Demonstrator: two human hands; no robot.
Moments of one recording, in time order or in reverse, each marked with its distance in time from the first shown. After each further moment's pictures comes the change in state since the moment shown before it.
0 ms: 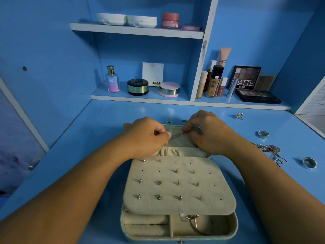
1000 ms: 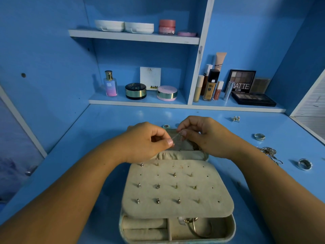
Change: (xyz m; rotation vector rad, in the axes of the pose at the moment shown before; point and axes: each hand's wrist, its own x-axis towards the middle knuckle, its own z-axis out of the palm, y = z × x) left_hand 0.001 -0.007 -0.006 -0.151 -0.182 0.181; right_hand -0.009 -0.007 -0.008 0.472 -0.057 -0.018
